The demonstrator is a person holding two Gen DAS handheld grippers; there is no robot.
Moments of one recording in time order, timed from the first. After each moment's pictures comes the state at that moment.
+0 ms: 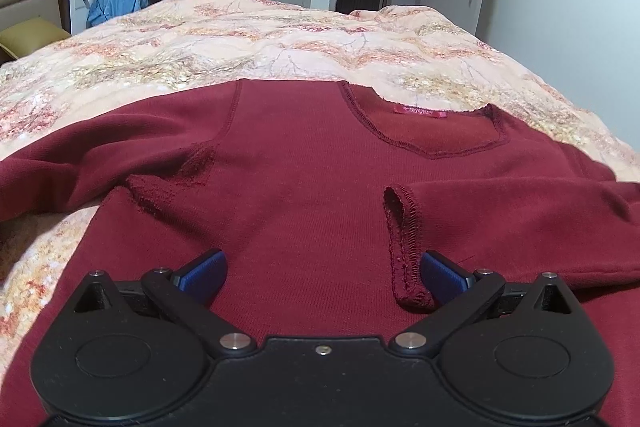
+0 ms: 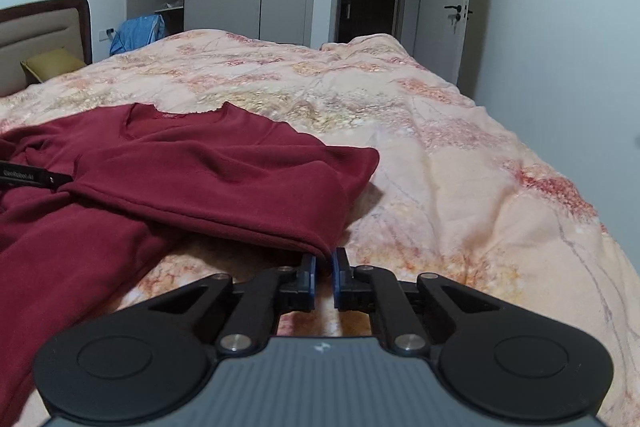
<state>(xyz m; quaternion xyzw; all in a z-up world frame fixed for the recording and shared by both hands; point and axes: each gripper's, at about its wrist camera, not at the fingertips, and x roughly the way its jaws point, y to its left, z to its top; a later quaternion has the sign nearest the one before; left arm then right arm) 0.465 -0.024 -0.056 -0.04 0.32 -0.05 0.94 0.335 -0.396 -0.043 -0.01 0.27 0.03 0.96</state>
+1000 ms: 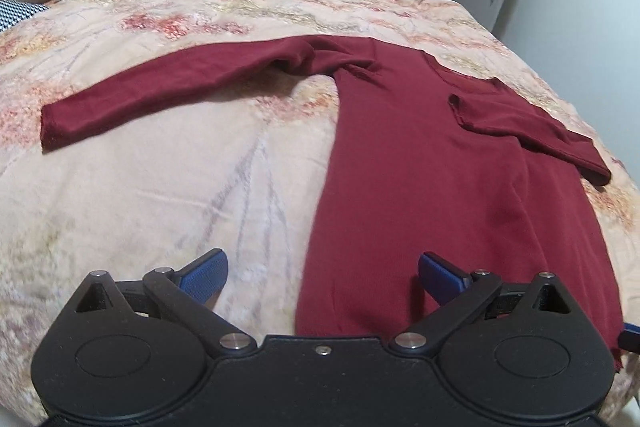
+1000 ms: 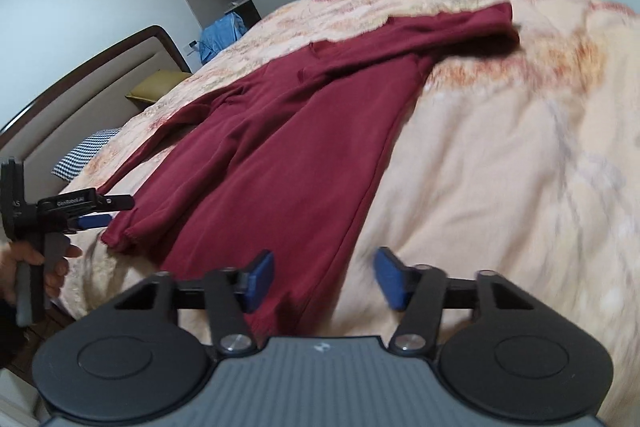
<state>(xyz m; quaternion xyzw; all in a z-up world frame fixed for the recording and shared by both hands) 0.221 0.128 -0.027 -0.10 0.37 -0.04 0.92 0.130 -0.284 -0.063 0.17 0.35 0.18 0.90</state>
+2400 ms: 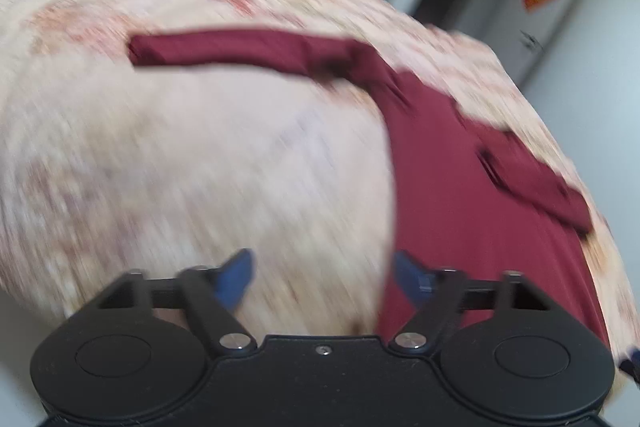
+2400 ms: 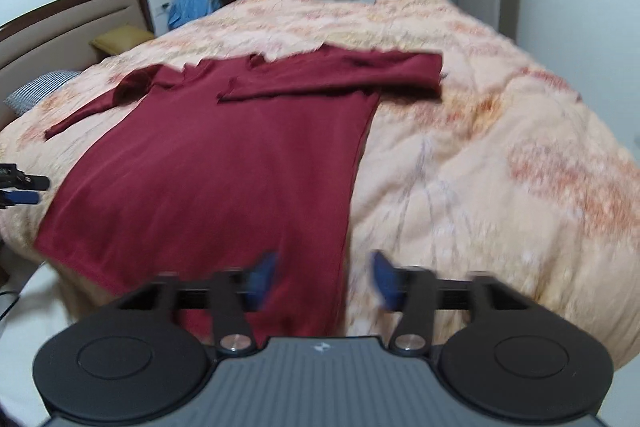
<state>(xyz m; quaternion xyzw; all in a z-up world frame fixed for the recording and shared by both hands) 0.156 0.160 -0.020 -0.21 0.34 0.03 0.92 0.080 -0.327 -0.024 0.01 0.31 0.08 0.95</state>
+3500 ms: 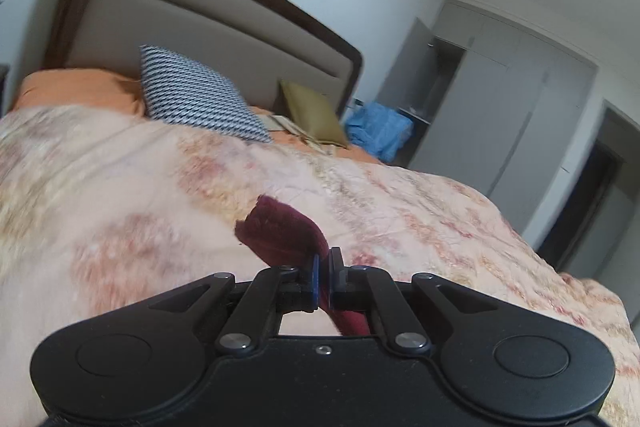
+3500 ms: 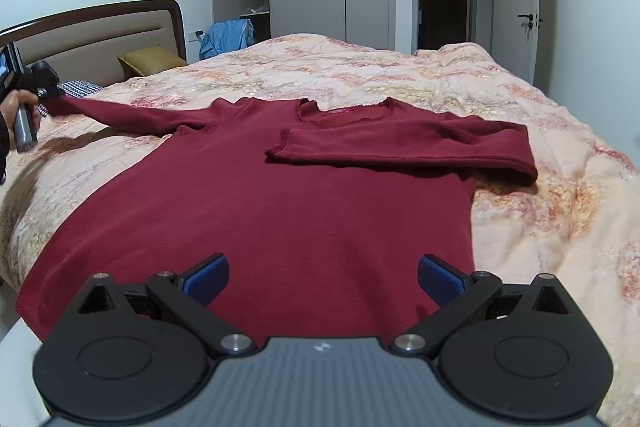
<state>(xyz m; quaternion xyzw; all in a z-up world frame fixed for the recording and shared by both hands) 0.319 0.338 0.060 -0.25 0.09 0.28 0.92 0.159 -0.242 -0.033 -0.02 0.26 0.15 0.95</state>
